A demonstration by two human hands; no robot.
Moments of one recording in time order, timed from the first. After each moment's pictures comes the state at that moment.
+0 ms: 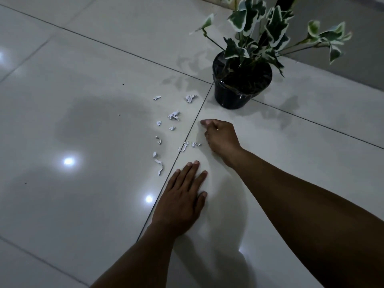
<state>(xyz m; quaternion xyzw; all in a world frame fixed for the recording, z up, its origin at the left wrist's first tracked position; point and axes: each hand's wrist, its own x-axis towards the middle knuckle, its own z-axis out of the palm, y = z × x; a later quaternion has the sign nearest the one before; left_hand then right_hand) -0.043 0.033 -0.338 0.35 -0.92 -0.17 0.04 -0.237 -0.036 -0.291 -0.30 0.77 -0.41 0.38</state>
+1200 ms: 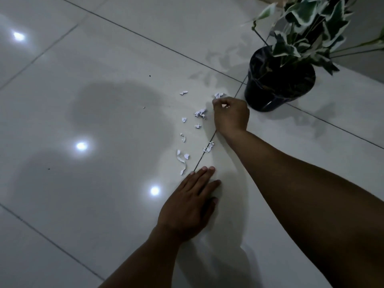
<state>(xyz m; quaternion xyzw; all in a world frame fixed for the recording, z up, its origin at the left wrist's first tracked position) -0.011 0.021 -0.330 0.33 -0.91 -0.24 0.08 -0.211 -0.118 -0.304 -0.31 0.84 -0.40 0.22</state>
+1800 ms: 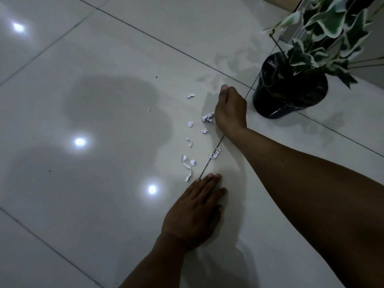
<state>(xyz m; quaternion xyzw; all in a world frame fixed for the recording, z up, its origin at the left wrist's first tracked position) -0.010 0.019 -0.339 0.34 -0.91 -0.24 0.08 -0.202 -0.150 -0.297 -0.41 0.82 -0.37 0.17</state>
